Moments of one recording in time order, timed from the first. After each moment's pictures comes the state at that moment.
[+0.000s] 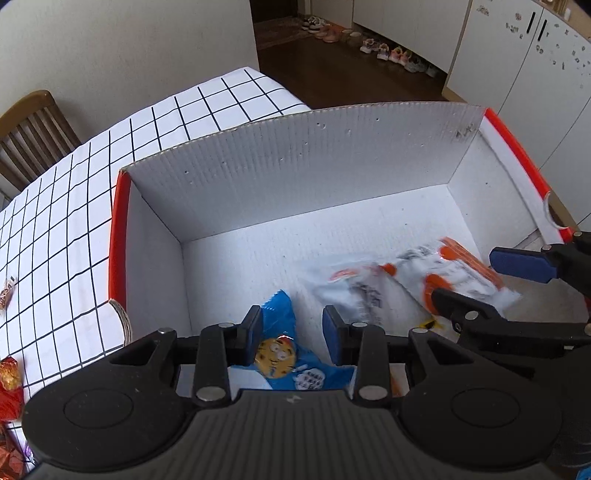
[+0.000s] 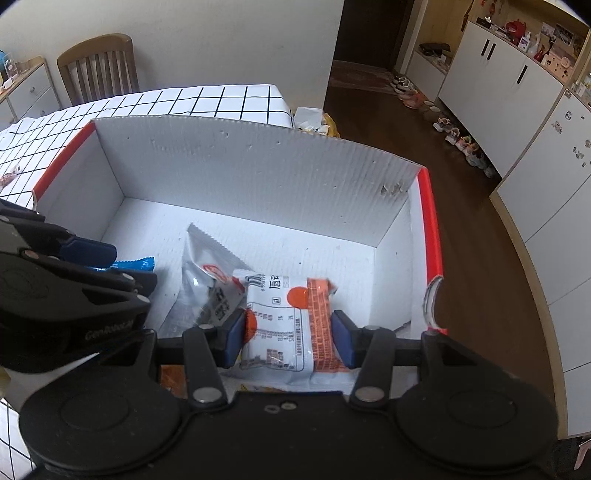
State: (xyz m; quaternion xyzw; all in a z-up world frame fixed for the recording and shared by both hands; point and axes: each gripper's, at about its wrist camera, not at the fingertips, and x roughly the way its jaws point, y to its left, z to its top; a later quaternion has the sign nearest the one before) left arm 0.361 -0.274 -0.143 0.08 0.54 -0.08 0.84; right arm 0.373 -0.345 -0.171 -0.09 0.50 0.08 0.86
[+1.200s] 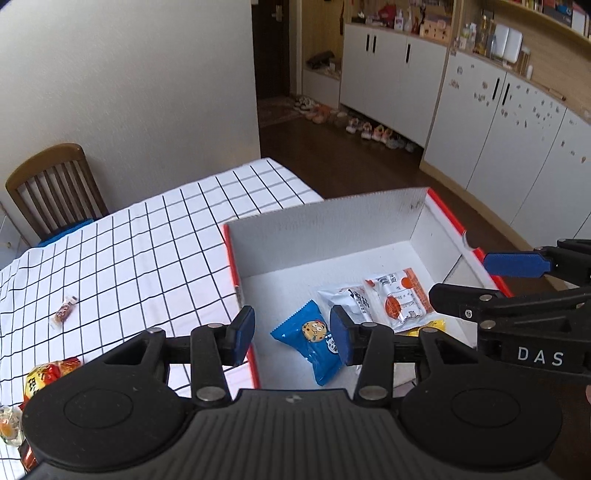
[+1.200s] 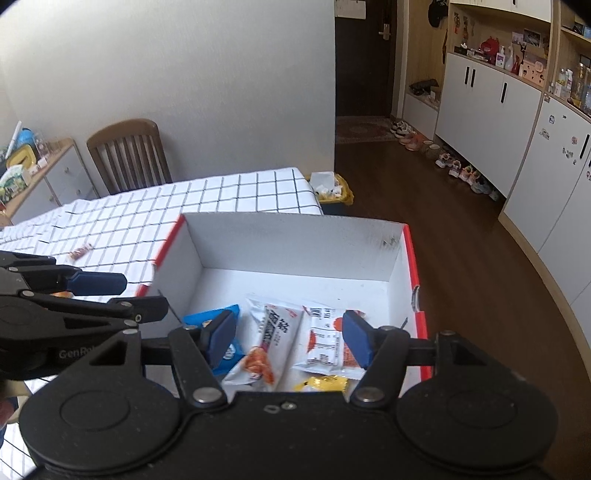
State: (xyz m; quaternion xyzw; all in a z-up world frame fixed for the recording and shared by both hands) left arm 0.264 -0.208 -0.037 0.06 0.42 -0.11 0.90; right arm 0.291 -0.337 -0.073 0.00 0.41 0.10 0.91
